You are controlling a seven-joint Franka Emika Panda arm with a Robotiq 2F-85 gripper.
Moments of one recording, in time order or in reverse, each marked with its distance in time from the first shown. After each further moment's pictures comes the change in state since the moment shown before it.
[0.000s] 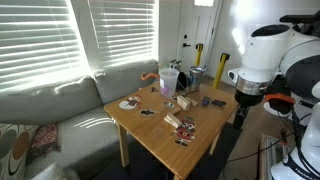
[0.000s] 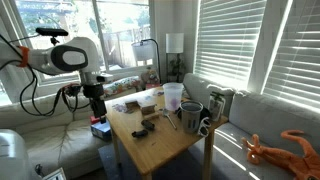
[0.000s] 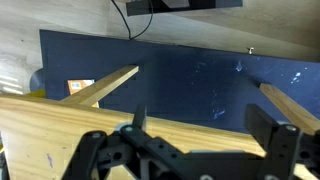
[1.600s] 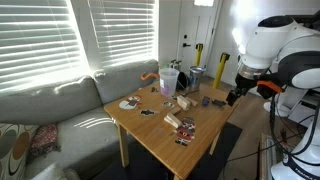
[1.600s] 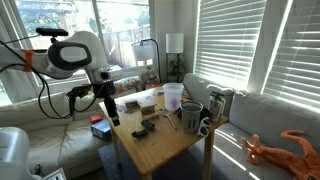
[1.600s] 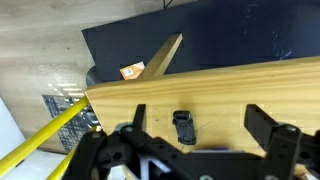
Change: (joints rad) arm -0.172 -0.081 -0.053 -0.034 -0.198 0.087 0.177
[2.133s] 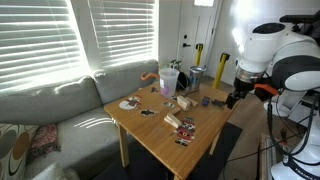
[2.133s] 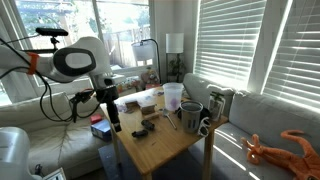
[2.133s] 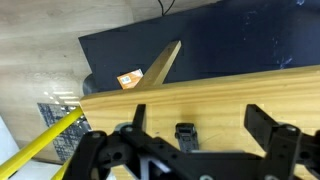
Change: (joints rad) arm -0.006 0.032 -0.031 -0.033 0.000 0.039 -0.011
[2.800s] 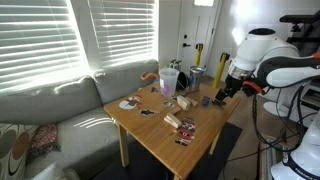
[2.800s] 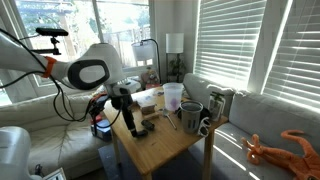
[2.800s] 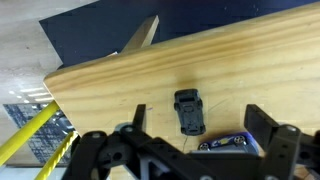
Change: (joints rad) arm -0.042 0.106 -0.117 -0.023 0.008 0.265 -0.051
